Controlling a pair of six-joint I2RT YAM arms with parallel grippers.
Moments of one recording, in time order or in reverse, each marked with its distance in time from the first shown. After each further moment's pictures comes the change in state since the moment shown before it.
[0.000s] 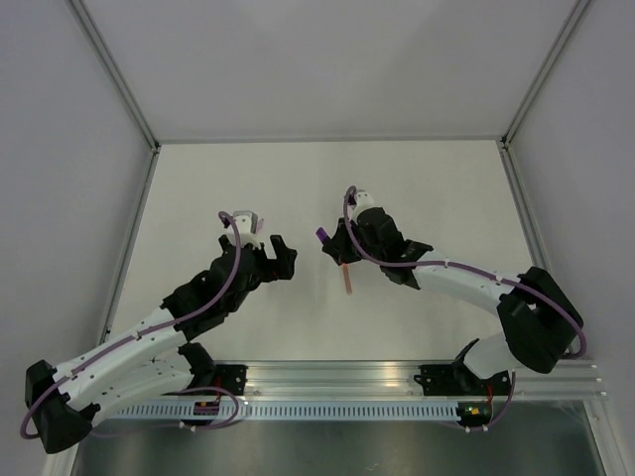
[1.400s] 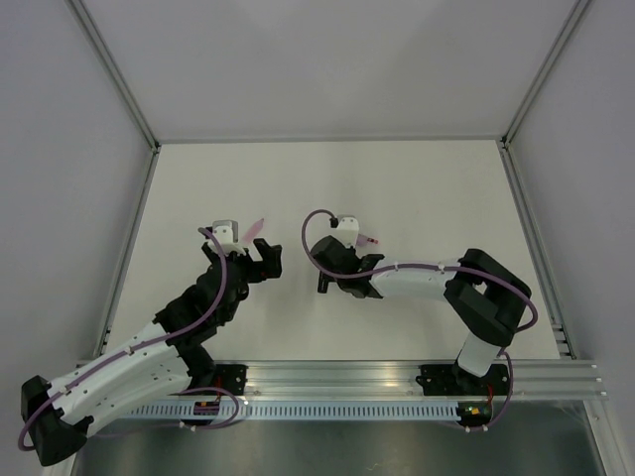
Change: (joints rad) left arm 0.000 -0.149 -0.143 0.140 -0.166 0.050; right arm 0.227 0.278 0.082 -0.160 0.565 0.282
